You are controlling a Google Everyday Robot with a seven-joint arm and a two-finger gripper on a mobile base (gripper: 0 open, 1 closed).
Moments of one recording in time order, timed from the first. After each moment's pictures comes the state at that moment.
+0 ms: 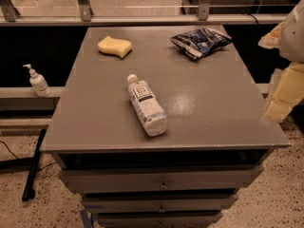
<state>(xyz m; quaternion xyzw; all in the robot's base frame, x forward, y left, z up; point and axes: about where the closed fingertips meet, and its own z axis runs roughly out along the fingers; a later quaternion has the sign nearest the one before) 0.438 -0.216 0.977 -0.60 0.78 -0.04 0.16</state>
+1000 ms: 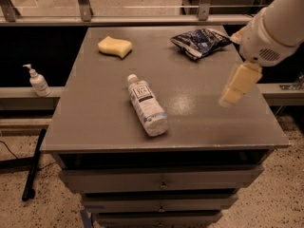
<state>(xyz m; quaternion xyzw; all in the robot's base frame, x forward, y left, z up) 0.521 -0.185 0.939 -0.59 0.77 -0.03 0.24</state>
